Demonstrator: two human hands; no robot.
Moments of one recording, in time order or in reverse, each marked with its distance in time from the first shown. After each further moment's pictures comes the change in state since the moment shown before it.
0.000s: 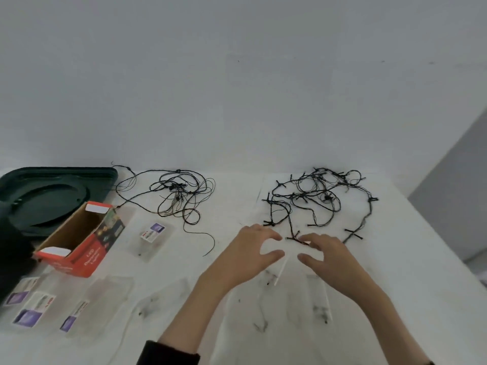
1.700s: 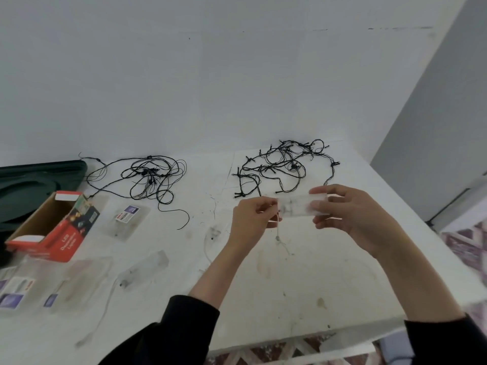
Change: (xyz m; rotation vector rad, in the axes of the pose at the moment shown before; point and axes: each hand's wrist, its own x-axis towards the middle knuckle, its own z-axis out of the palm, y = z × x) left_hand 0.008 0.056 0.059 -0.761 0.257 -0.143; right_hand -0.069 0.003 -0.079 1.005 0.049 0.221
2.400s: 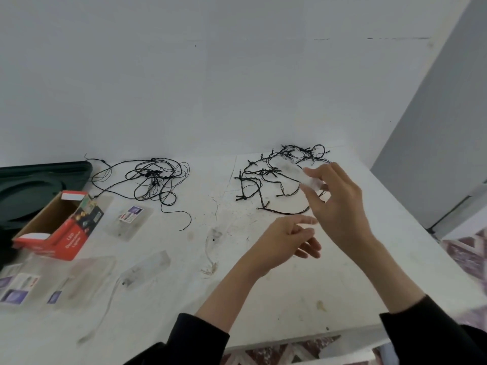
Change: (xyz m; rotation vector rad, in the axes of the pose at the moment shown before) left_hand -0.034 0.016 0.022 0.035 -0.512 -0.060; right_hand 0.014 0.008 0.027 -0.751 0.406 -0.962
